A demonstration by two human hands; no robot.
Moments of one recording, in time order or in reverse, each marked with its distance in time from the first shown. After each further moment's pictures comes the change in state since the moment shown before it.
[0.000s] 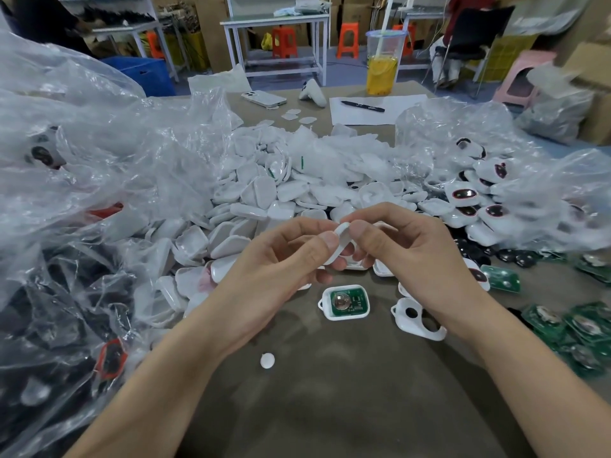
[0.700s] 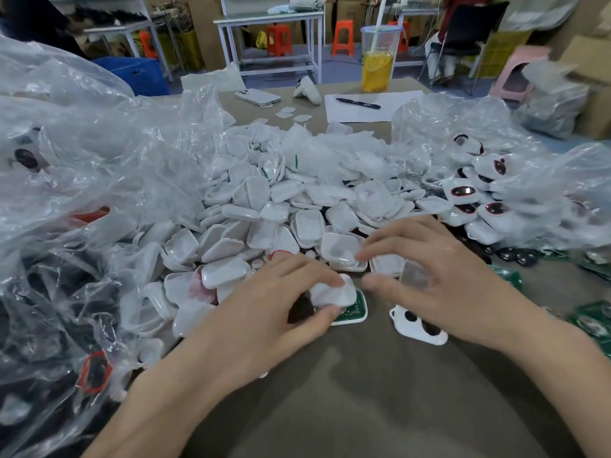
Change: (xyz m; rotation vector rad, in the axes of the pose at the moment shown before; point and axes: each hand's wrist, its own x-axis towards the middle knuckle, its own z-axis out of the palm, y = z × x) left_hand -0.021 -0.006 0.000 1.103 -0.067 0.223; right_hand -0.015 0.012 -0.040 -0.788 -0.186 -0.169
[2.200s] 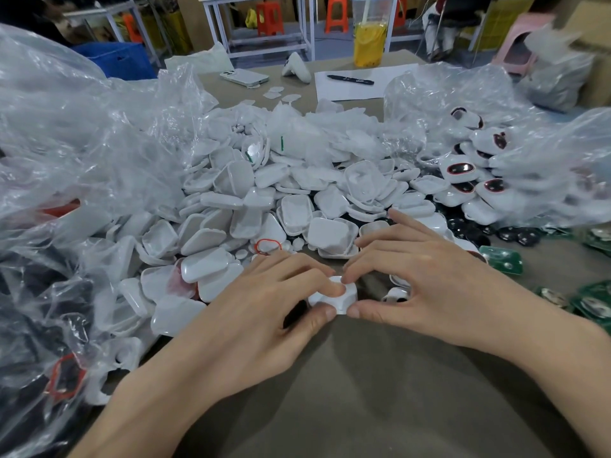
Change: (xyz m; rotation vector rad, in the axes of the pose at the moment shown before) left_hand 0.002 -0.009 0.014 0.134 -0.057 0.120; right_hand -0.004 0.001 0.004 -0.126 -0.162 -0.144
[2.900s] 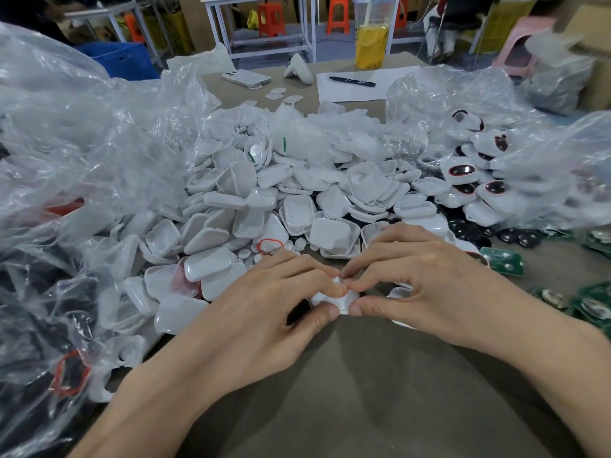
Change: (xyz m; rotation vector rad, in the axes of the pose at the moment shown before) left_hand 0.003 -0.002 0.001 -0.014 0.011 0.011; right_hand 0.002 0.001 0.003 0.057 -0.015 -0.016
